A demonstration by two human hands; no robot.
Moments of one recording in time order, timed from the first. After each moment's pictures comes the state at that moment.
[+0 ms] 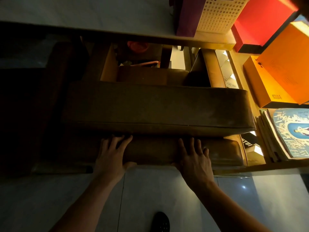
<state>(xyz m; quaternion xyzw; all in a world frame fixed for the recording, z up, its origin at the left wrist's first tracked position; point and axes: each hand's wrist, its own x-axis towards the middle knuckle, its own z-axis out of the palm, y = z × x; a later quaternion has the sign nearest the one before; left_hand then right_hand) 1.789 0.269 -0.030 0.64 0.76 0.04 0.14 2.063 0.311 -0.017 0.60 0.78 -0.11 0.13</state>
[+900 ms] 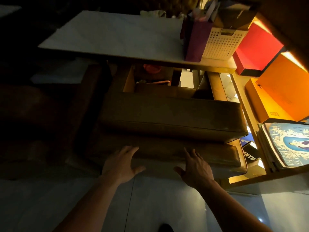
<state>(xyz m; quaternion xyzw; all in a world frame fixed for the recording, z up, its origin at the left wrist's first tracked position) 1.780 0.220 0.047 0.63 0.74 -0.02 0.24 2.049 0.279 0.034 0.60 0.76 -0.21 0.11</state>
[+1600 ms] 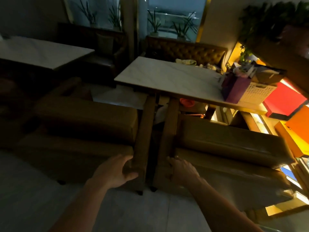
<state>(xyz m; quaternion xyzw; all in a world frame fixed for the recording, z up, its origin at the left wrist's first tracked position) 1.440 -0.016 0.184 0.58 0.77 0.07 0.28 1.687 0.102 0.180 0.49 0.84 -0.21 0.11</state>
